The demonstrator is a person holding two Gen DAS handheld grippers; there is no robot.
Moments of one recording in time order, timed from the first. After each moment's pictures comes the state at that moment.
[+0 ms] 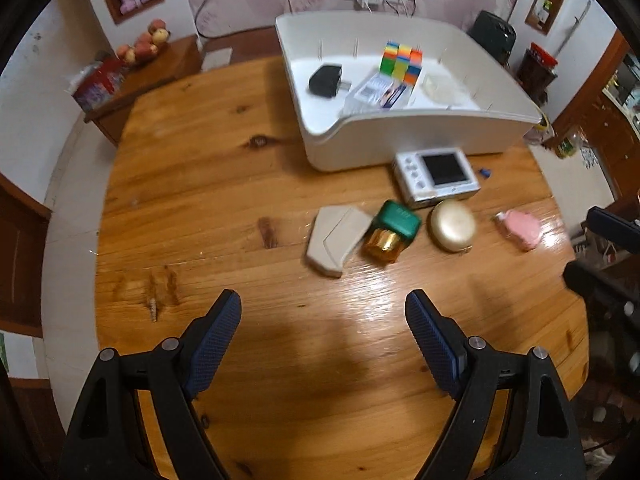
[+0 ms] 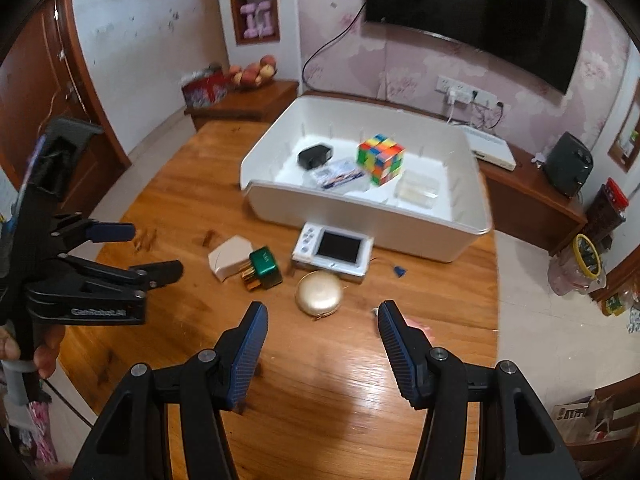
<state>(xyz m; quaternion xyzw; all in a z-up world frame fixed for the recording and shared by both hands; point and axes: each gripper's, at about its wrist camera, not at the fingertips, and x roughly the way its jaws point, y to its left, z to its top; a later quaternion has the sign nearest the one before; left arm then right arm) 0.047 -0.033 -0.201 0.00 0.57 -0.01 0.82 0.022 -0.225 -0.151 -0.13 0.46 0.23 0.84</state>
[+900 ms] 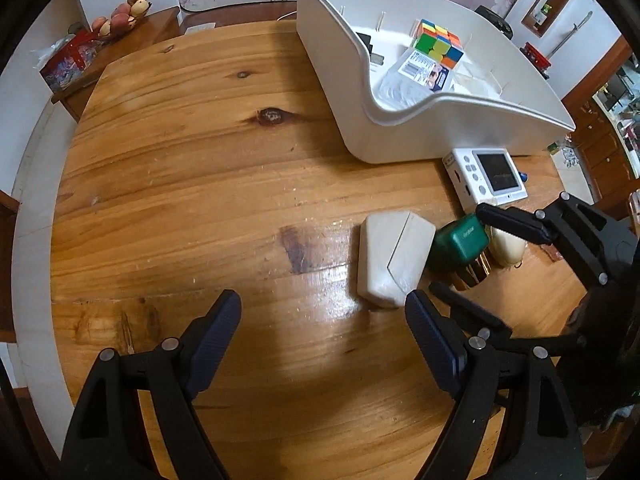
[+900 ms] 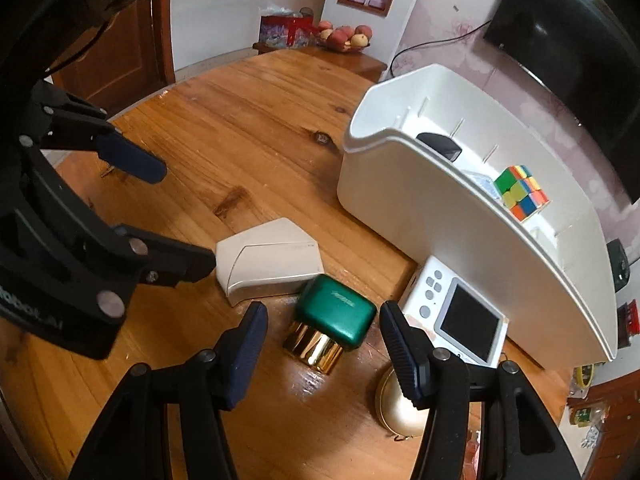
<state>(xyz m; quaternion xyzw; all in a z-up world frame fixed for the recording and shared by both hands) 0.081 0.018 -0.251 -0.04 0.59 -0.06 0.81 0.061 -0.105 -0.265 -0.29 0.42 0.31 0.80</state>
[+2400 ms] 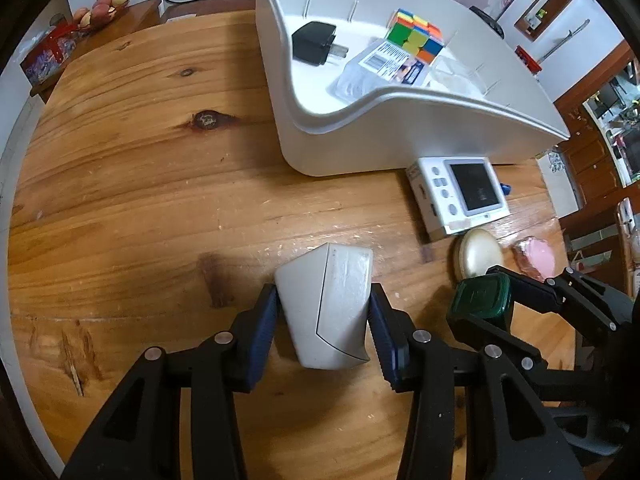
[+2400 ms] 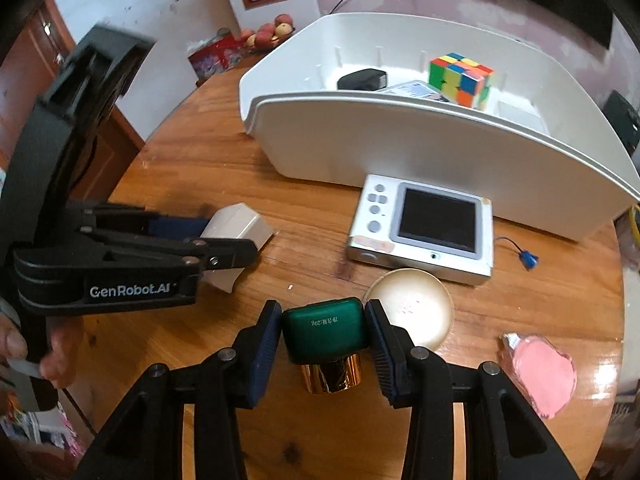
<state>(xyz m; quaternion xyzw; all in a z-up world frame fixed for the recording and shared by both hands) 0.108 -0.023 -0.266 -0.07 0.59 -0.09 0.80 0.090 -0.173 -0.257 -0.07 0.52 0.27 0.81</state>
